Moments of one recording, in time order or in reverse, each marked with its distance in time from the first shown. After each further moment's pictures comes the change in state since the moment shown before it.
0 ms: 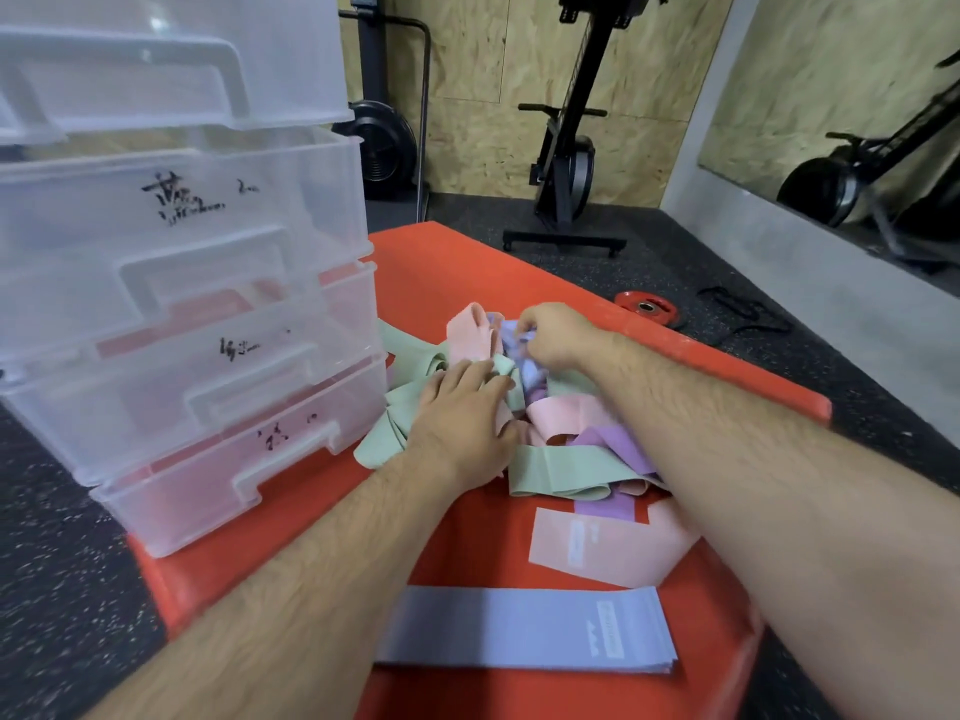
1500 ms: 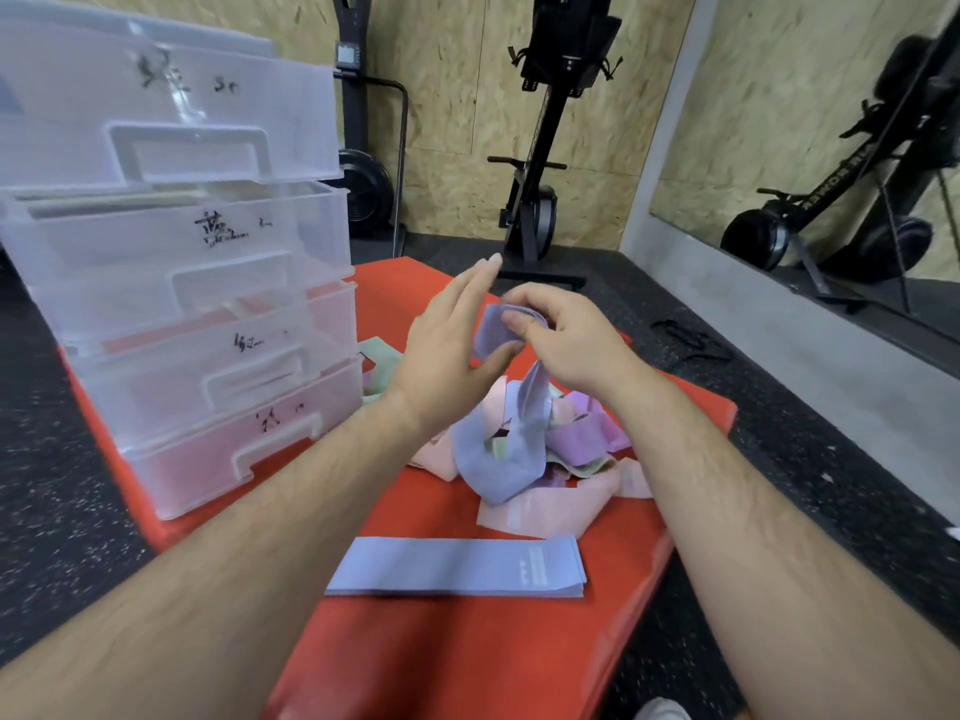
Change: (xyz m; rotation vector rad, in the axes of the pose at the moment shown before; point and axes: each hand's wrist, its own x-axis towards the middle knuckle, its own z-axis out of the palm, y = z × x) left_hand -0.006 0.056 -0.088 -0.374 0.371 0.275; right_hand -0.176 -0.041 -0.087 0.429 0.325 -0.321
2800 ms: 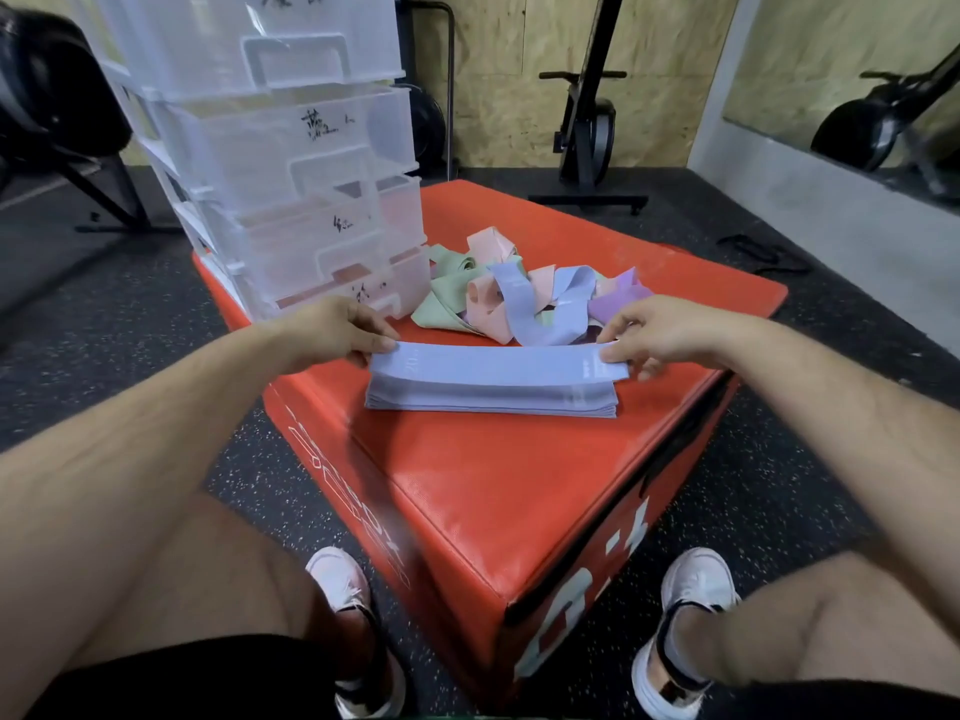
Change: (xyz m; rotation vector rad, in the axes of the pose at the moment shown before) left_hand -0.140 -0.049 -0.140 -0.193 -0.529 -0.804; right_hand -0.136 0.025 -0.015 -0.015 -0.482 0.540
